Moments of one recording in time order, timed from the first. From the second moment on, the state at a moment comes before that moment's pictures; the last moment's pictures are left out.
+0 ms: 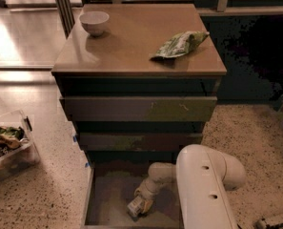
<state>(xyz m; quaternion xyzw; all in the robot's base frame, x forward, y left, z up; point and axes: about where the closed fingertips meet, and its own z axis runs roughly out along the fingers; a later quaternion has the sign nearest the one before) 0.526 0.006 0.134 -0.82 0.51 0.19 0.15</state>
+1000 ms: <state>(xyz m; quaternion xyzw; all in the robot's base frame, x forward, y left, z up) 0.506 0.038 0.351 -0.88 0.42 0.11 0.22</state>
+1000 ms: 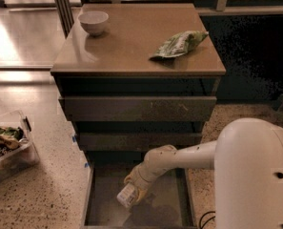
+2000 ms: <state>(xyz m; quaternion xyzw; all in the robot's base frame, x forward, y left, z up) 0.529 0.041 0.442 -0.84 0.38 0.15 0.35</state>
